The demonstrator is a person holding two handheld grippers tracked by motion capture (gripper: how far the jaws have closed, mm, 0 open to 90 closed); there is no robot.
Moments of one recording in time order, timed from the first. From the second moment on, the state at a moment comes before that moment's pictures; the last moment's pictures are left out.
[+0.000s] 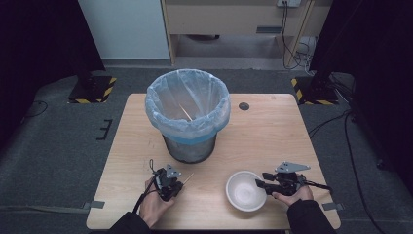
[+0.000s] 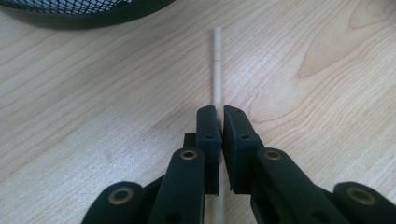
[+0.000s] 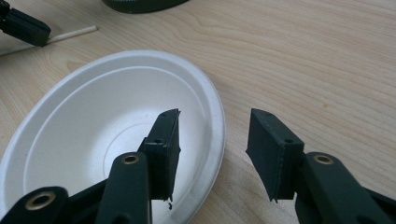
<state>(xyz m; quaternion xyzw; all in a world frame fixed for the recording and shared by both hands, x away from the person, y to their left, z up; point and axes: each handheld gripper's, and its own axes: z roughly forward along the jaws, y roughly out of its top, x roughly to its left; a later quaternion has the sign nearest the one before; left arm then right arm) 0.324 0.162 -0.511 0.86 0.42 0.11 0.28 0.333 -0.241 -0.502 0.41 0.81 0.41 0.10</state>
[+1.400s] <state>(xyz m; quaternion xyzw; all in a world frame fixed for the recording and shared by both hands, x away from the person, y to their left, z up) 0.328 0.172 -0.491 0.85 0.42 0.12 0.29 0.335 -0.242 -0.501 0.42 0.81 0.40 0.07</state>
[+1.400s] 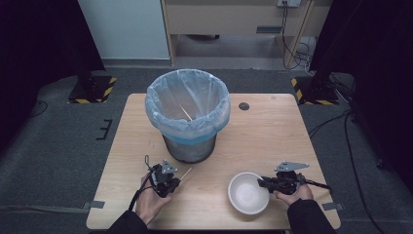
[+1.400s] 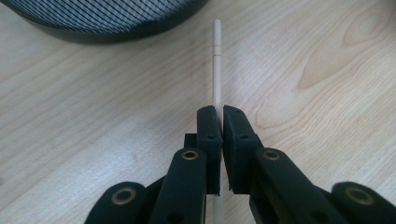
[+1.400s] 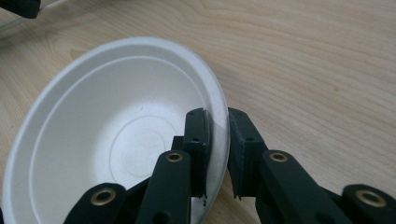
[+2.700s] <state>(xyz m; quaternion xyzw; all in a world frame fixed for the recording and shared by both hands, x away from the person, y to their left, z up) 0.322 0.240 -0.441 0.76 0.47 0.19 0.40 0.338 -0.268 -0.468 0.46 0.74 0.47 0.15</state>
